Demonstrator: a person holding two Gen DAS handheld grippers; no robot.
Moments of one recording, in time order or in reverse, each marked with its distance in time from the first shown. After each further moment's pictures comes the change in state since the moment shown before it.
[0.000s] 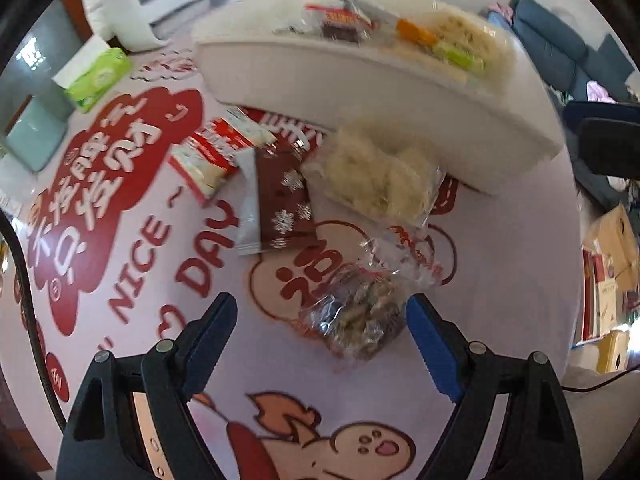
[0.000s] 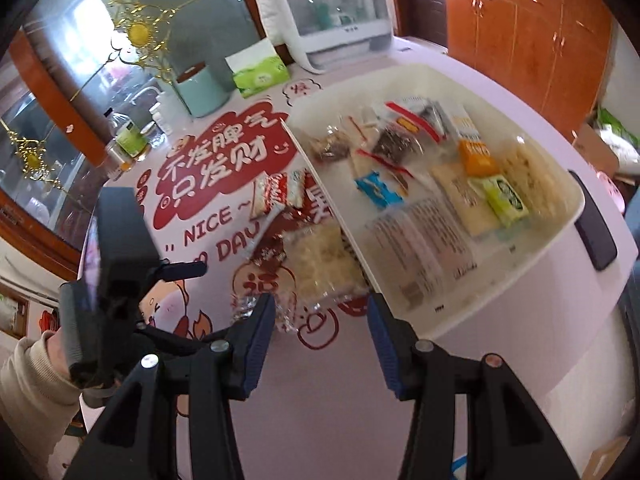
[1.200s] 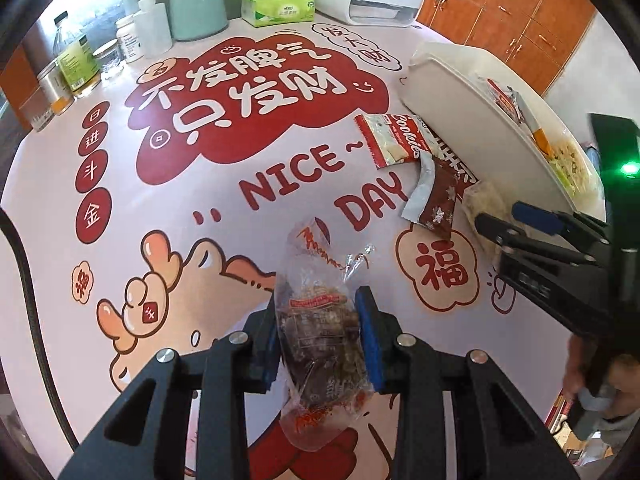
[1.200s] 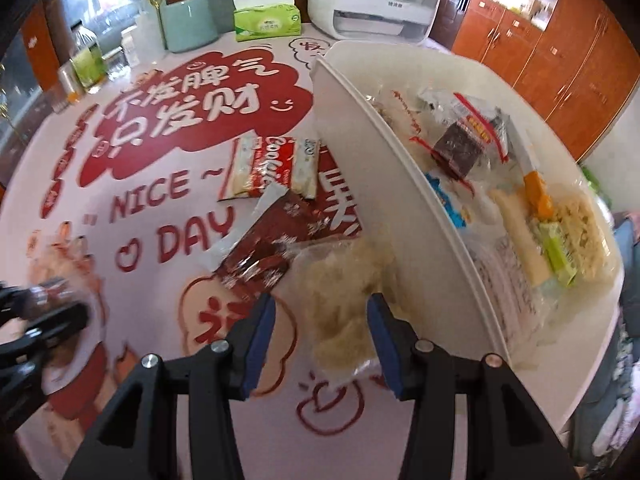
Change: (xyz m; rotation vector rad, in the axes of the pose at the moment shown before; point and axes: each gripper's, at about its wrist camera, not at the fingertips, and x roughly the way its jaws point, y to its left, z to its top) left arm -0.054 0.082 -0.085 -0.559 -0.106 0.082; right arm 0.124 0.067 0.016 -0.204 0.035 -0.291
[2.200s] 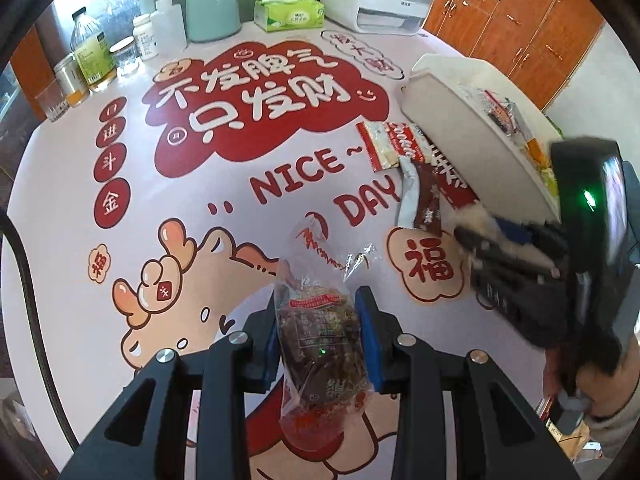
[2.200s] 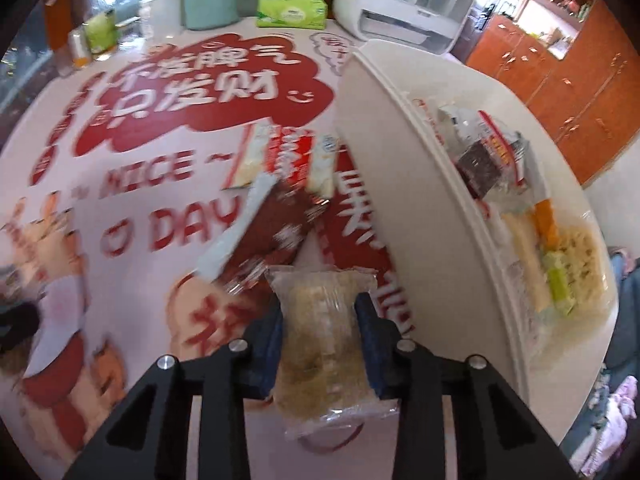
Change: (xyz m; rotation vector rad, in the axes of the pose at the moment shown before) left arm -0.024 -0.004 -0.003 -0.032 -0.013 0.012; right arm 0.003 0.019 -0.001 -0.113 0.013 0.006
